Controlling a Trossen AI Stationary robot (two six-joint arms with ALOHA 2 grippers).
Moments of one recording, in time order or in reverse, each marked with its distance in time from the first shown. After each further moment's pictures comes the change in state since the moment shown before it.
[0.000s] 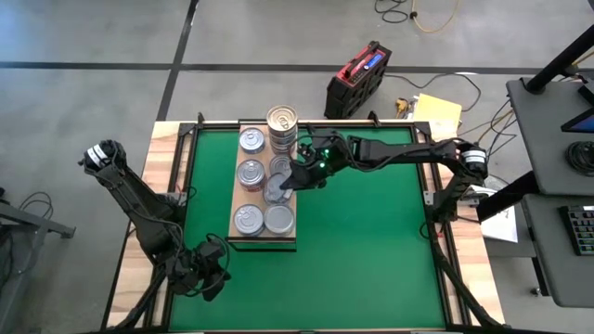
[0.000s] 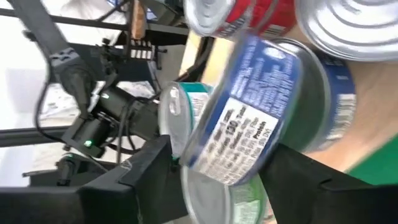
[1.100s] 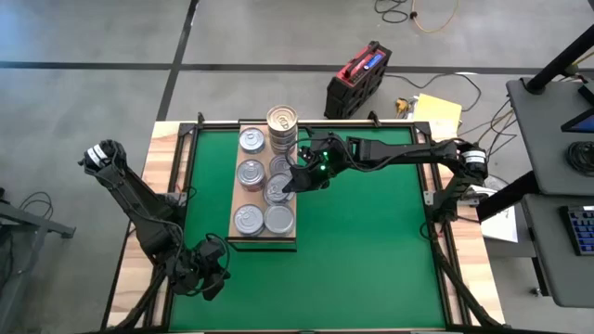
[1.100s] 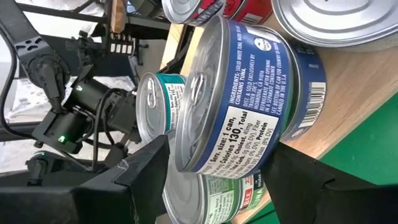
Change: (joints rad) left arm 0.000 0.000 0.000 -0.024 0.001 0.000; right arm 0.011 0.000 0.016 -0.102 0.026 -0.060
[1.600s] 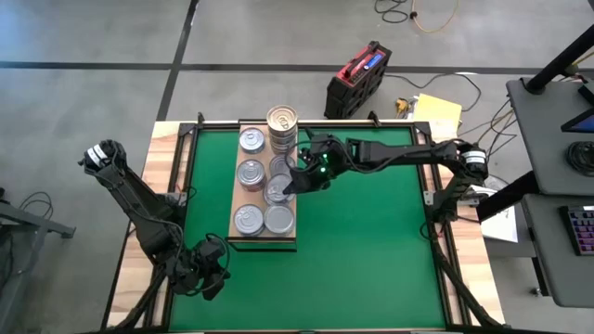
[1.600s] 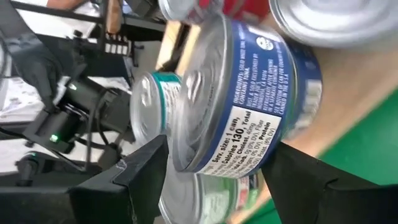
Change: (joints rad) left arm 0.000 0.000 0.000 -0.007 0.000 0.000; right arm 0.012 0.000 0.000 -0.012 0.028 -0.020
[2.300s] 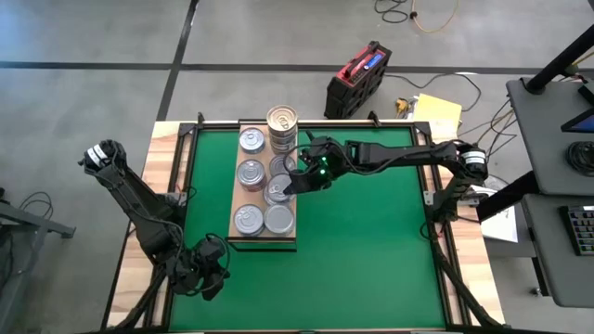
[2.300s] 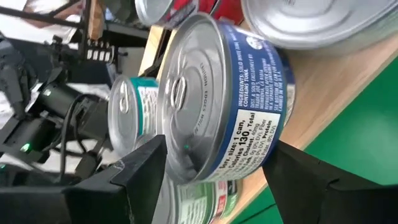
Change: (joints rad) left arm 0.000 0.000 0.000 -0.009 0.002 0.027; right arm 0.014 0.001 0.000 -0.046 0.073 -0.027
